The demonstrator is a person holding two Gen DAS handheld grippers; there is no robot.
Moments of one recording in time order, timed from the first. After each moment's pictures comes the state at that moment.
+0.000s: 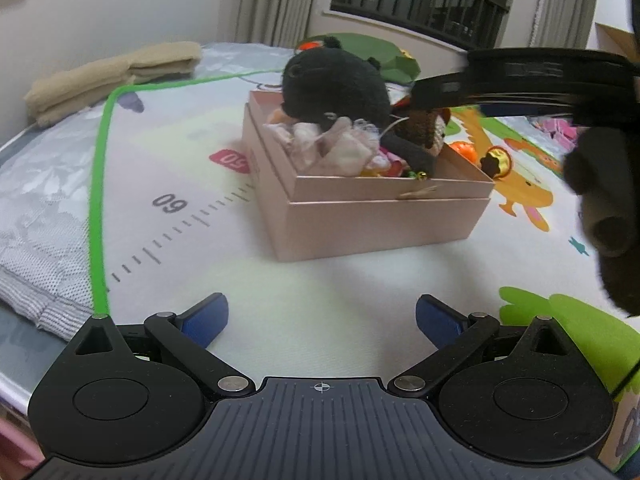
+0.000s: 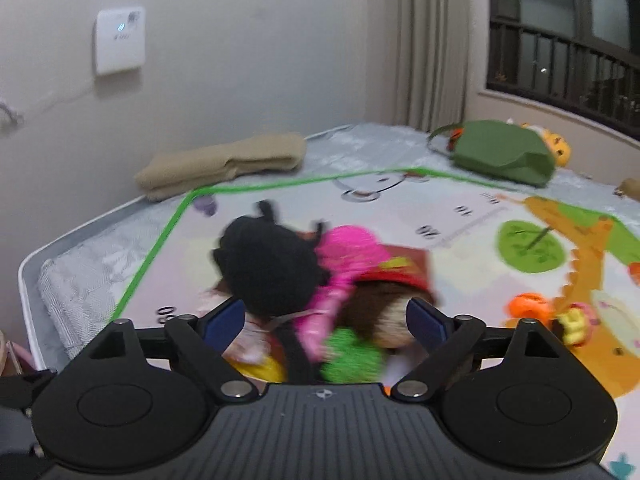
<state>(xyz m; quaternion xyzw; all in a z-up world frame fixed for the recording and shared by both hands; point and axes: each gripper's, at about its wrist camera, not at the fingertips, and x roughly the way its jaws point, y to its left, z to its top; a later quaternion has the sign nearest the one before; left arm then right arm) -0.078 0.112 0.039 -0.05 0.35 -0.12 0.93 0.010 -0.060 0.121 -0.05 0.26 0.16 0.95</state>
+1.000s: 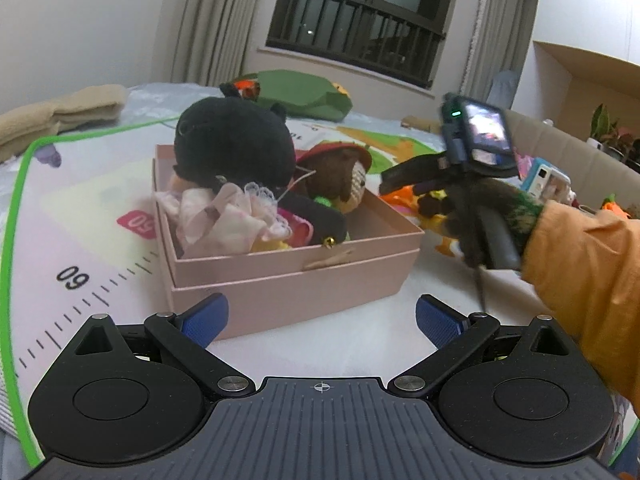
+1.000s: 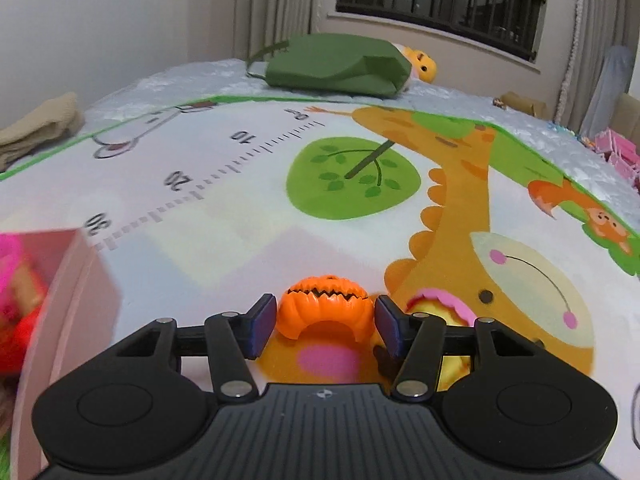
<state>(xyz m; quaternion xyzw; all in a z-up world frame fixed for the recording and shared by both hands) -0.053 0.076 0.046 -0.05 0.28 -0.21 0.93 0.173 -0.187 0.041 -0.03 0.35 -0.04 0.94</state>
